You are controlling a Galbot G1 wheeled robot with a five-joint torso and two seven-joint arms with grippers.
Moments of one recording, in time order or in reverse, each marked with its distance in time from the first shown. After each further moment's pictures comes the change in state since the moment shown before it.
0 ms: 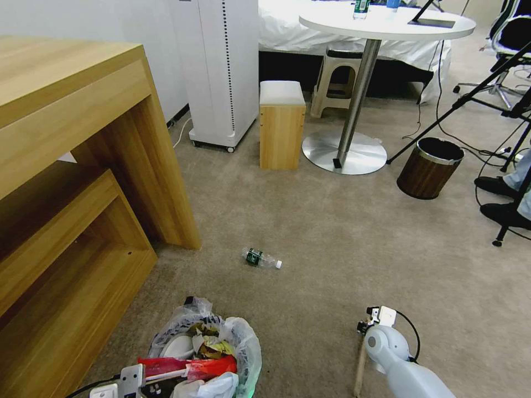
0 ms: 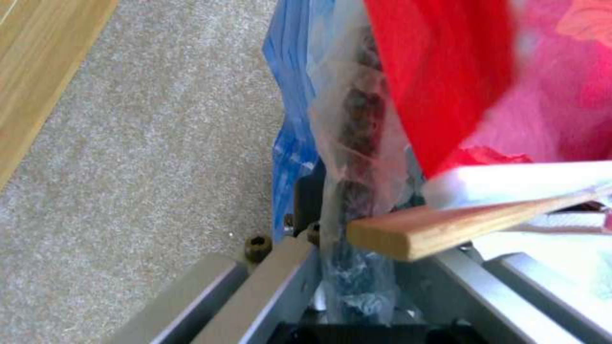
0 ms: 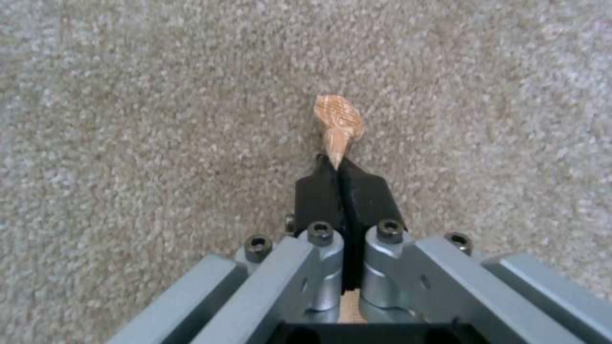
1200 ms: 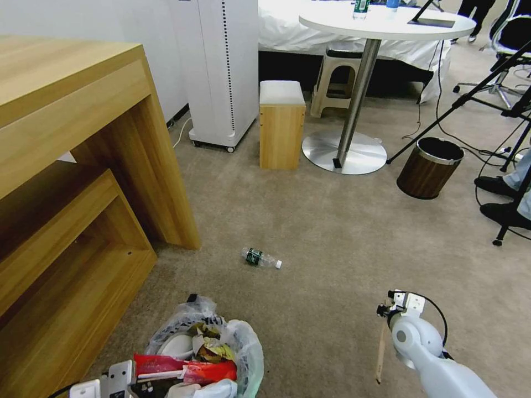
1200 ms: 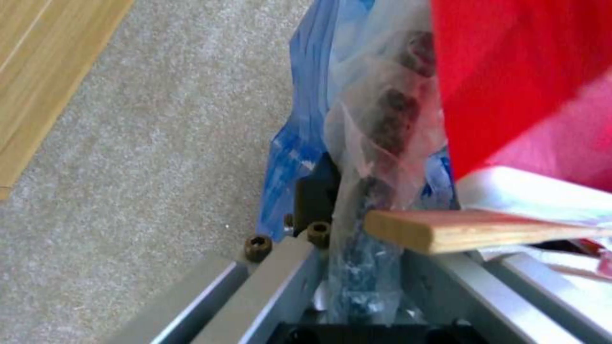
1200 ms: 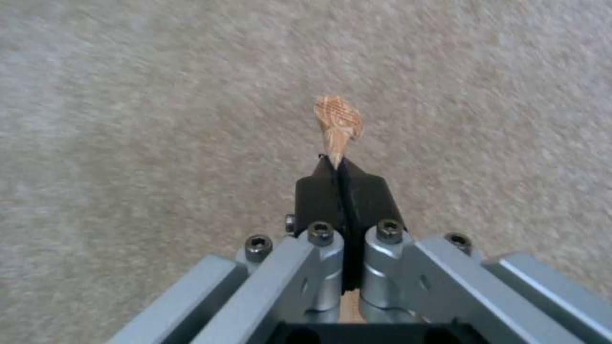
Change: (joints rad) left arm 0.051 0.081 -0.092 -0.131 -0.239 0.010 -0.119; right arm -0.118 -0.119 0.105 0.230 -0.009 0.039 -0.097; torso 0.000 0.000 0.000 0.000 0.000
